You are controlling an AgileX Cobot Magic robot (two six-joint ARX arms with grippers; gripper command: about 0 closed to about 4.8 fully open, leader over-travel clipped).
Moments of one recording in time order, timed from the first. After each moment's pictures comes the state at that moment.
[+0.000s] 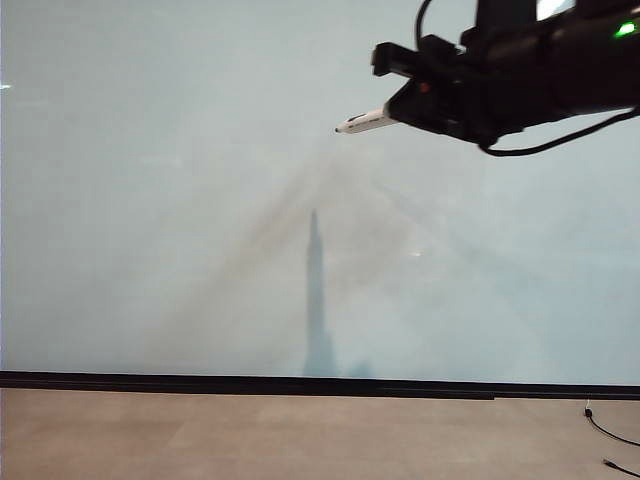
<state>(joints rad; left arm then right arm) 0.00 0.00 0.00 -0.15 0.02 -0.01 0.63 1.42 0.44 1.11 0.07 0.07</state>
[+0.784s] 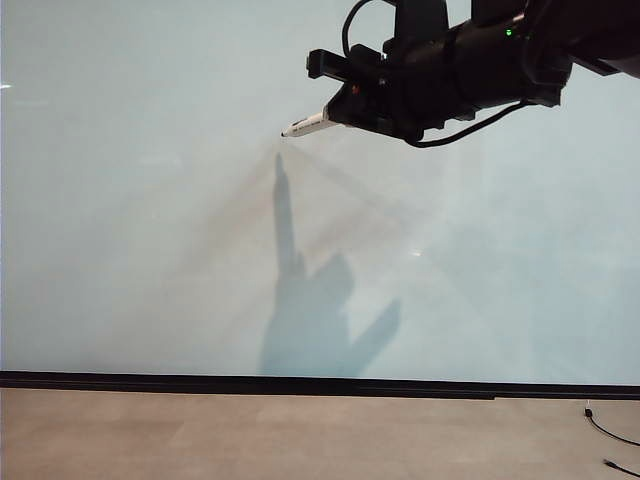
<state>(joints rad) 0.00 0.00 0.00 -0.15 0.02 -0.01 0.63 1.57 0.71 0.94 -0.02 0.06</state>
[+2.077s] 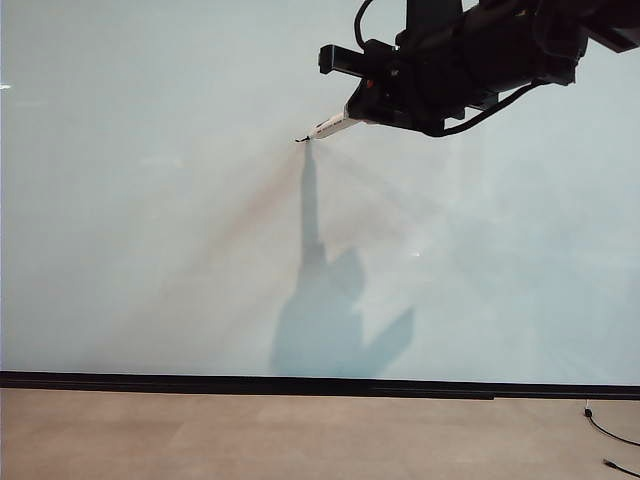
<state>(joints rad) 0.00 0.00 0.00 -0.15 0.02 -0.01 0.63 1.51 0.71 0.84 0.09 0.05</state>
